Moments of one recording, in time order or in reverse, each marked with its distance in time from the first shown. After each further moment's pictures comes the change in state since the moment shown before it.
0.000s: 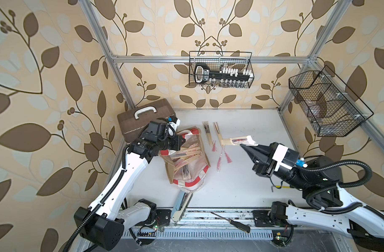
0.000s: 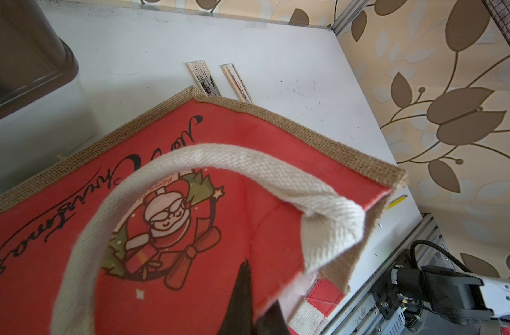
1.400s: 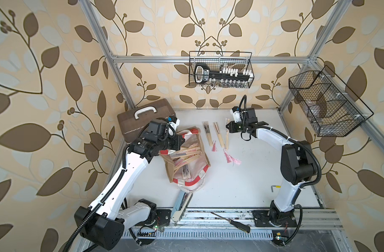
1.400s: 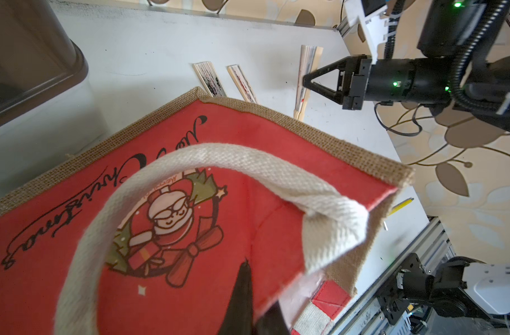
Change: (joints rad) left arm 0.000 0.004 0.000 0.001 -0.020 0.000; right arm -0.868 1.205 0.343 -0.217 -0.481 0.485
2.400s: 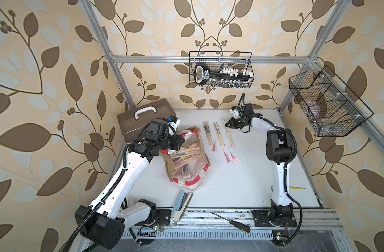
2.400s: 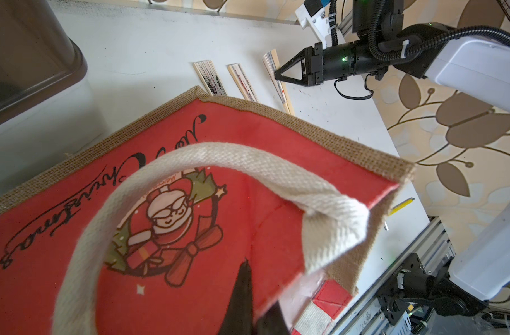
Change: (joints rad) left arm 0.000 0.006 0.000 0.002 0.000 0.000; right arm -0.109 0.427 0.457 -0.239 -0.199 -0.024
